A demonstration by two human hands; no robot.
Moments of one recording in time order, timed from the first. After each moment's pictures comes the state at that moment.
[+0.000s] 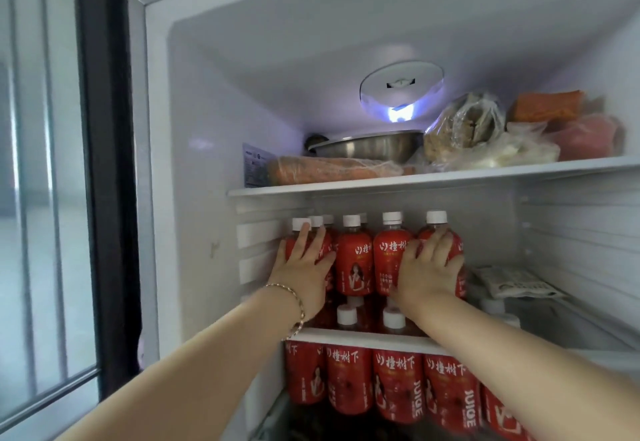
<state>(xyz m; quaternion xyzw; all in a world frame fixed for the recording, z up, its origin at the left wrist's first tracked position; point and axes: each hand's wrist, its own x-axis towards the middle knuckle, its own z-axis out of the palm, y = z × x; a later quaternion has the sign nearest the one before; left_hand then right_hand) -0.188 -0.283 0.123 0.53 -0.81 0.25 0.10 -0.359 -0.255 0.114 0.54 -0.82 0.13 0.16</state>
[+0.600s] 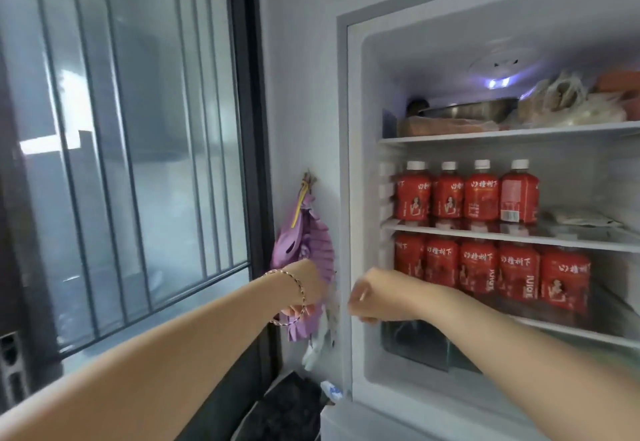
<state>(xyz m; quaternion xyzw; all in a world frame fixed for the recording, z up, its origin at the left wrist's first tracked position) 0.006 -0.062 0.068 0.72 -0.66 -0.20 0.10 -0.147 -0.032 0.068 0.83 -0.53 0.09 -0.15</state>
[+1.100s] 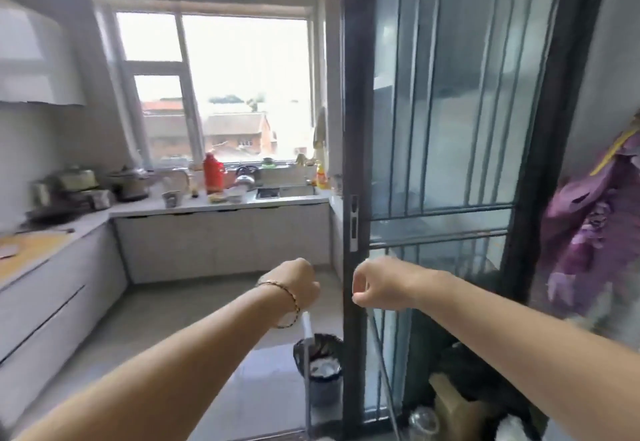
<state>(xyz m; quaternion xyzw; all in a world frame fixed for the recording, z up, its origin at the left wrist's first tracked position) 0.164 0.289 -0.030 0.95 -0.29 -0.04 0.14 0.061 0.170 -0.002 0.99 -0.12 -0.04 -0.10</state>
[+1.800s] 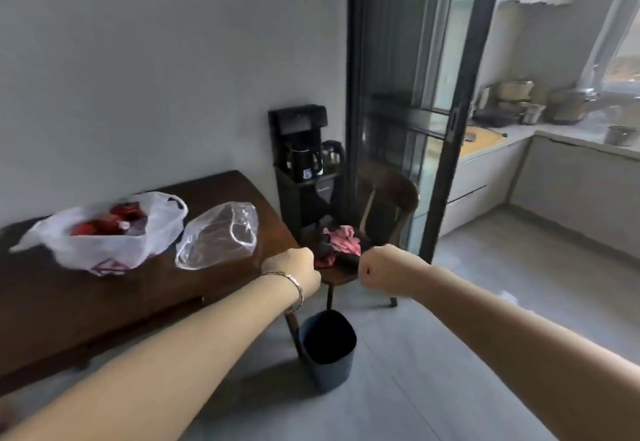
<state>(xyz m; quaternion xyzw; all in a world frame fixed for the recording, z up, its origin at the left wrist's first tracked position) -0.017 1.052 -0.132 0.95 0.30 -0.04 0.08 0.076 0.923 -0.120 0.89 0.44 -0.15 -0.02</state>
